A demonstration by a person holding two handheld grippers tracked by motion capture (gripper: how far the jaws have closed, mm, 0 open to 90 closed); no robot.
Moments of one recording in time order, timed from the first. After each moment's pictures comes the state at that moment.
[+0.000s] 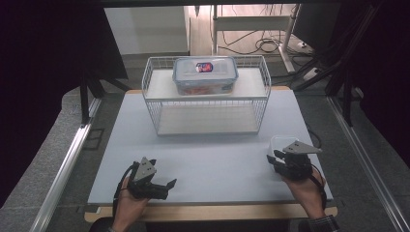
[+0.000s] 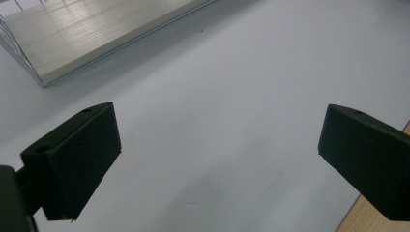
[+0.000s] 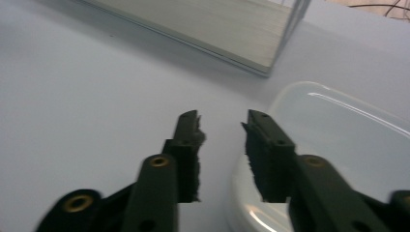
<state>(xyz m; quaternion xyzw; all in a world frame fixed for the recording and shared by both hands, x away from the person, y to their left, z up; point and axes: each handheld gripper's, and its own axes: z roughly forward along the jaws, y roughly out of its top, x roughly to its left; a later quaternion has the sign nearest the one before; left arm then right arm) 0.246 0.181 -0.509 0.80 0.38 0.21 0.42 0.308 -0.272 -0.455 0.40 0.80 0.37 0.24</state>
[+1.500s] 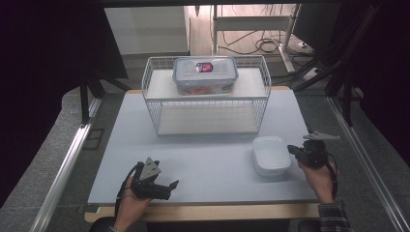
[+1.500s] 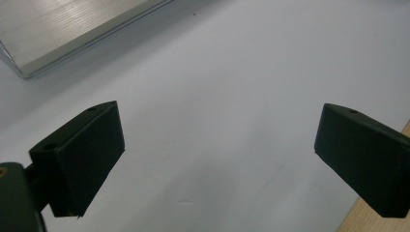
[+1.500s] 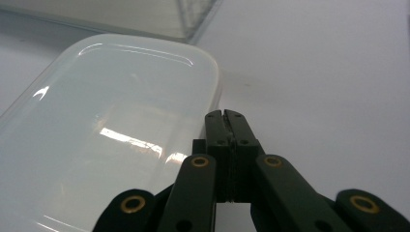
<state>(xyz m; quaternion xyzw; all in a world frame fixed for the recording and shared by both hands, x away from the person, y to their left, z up) 0.251 0.173 -0.516 0.81 0.37 0.20 0.39 0.361 -0.333 -0.478 0.49 0.77 0.37 0.19</state>
